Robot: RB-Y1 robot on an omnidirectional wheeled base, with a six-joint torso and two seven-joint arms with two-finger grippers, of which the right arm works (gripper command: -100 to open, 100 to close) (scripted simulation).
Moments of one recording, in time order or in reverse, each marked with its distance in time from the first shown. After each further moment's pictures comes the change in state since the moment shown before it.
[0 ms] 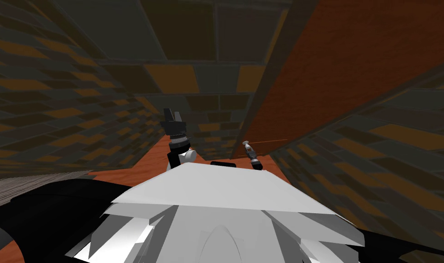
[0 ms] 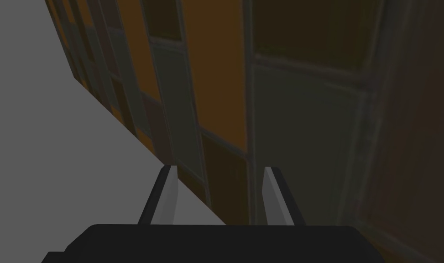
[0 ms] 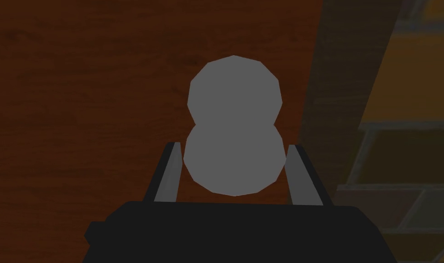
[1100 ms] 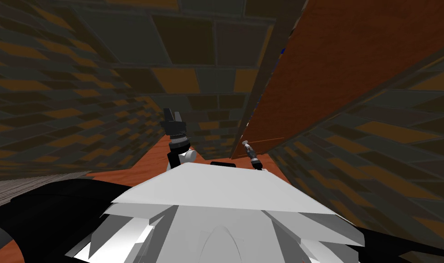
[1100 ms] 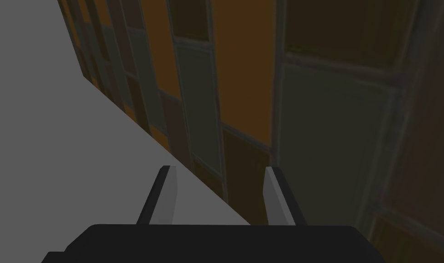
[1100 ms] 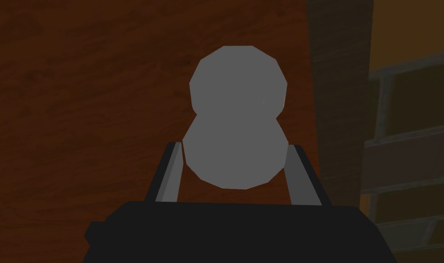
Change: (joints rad) arm -0.034 -0.005 -0.013 0.035 0.015 -0.016 -0.261
